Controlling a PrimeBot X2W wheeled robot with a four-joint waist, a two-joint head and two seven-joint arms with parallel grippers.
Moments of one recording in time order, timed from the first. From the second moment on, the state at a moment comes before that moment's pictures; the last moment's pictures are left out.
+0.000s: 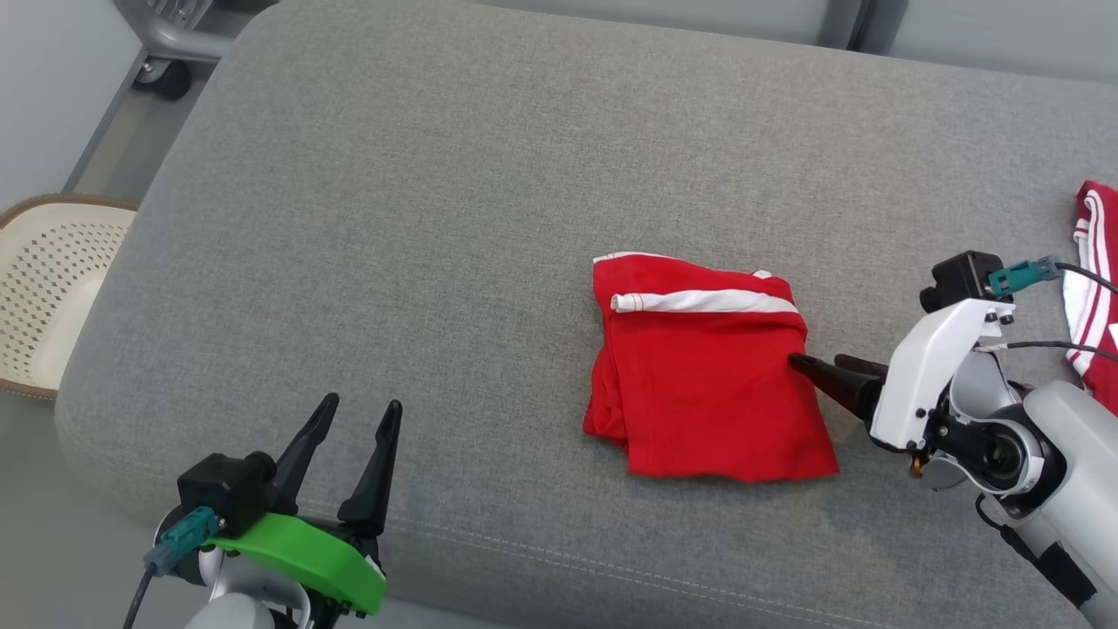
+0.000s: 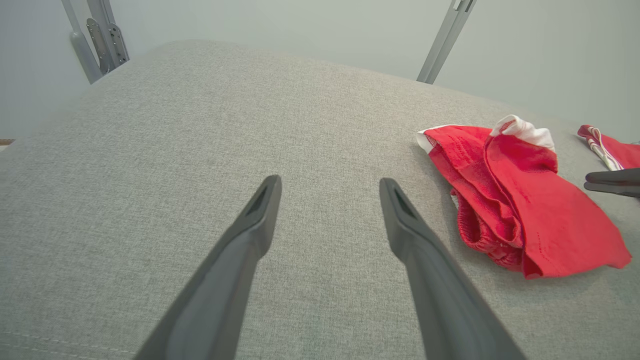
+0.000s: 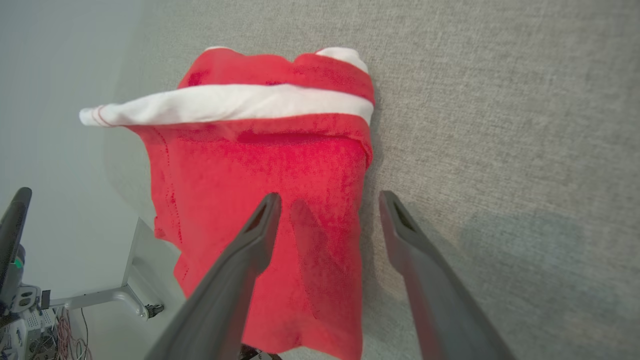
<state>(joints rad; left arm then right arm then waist) -0.11 0.31 -0.52 0.12 -0.70 0.04 -0.25 -0.38 -0.51 0.63 0.20 1.11 -0.10 0.47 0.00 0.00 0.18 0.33</state>
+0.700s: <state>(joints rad) -0.15 0.26 -0.53 0.14 -0.67 0.01 -0.25 -0.35 -0.47 0.59 0.24 1.27 -0.03 0.52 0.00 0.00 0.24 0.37</state>
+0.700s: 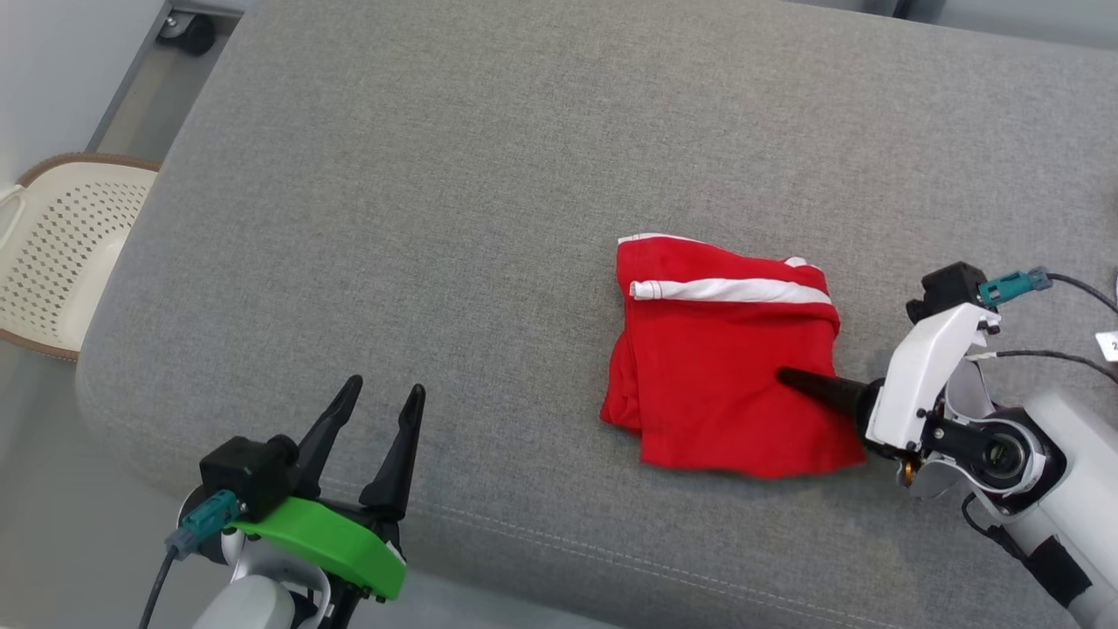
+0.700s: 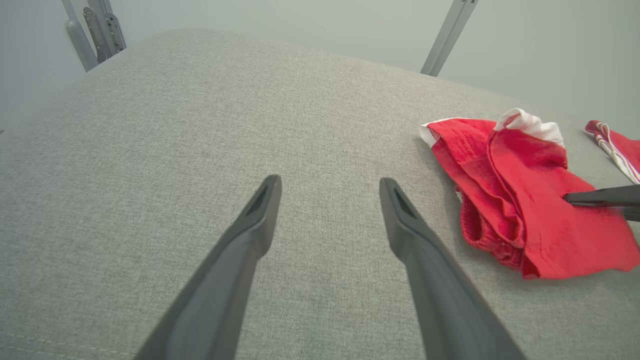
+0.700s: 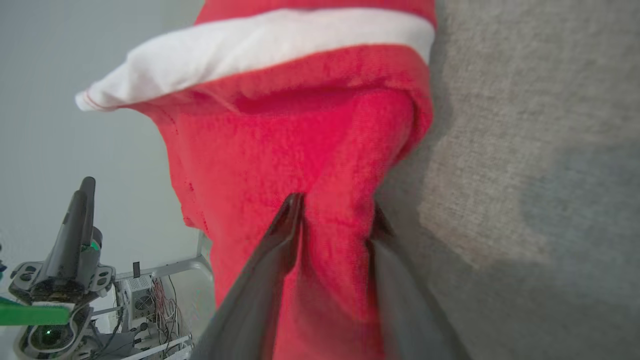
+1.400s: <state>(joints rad) -0.15 0.24 -0.50 0.15 -0.67 0.00 -0.25 -0.67 -0.73 0.68 0.21 1.16 -0.08 0.93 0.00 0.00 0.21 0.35</state>
